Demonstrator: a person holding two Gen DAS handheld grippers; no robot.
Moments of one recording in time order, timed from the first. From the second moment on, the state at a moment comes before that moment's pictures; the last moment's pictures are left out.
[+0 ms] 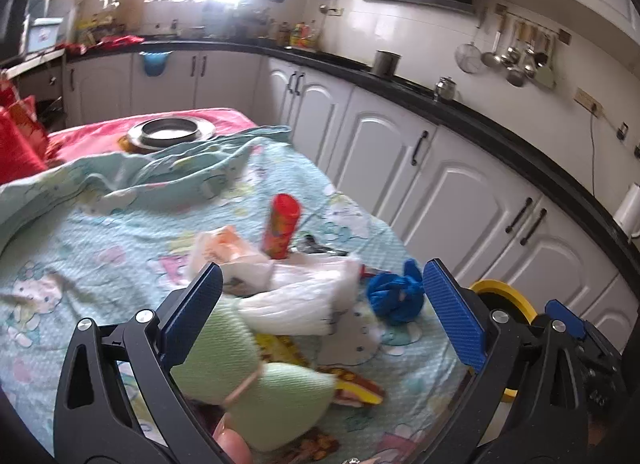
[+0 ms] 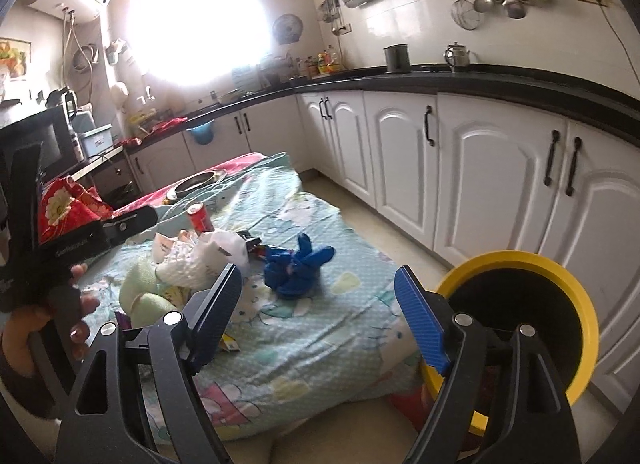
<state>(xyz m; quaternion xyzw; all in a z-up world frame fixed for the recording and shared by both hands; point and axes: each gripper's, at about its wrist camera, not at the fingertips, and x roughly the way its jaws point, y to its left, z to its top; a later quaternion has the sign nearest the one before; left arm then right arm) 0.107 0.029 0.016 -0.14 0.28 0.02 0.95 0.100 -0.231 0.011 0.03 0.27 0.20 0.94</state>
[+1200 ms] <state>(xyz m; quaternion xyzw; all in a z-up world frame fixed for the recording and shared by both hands) 0.119 0.110 -0.053 -0.28 0.38 0.06 0.88 0.213 -0.168 -0.059 0.06 0.39 0.18 0.90</state>
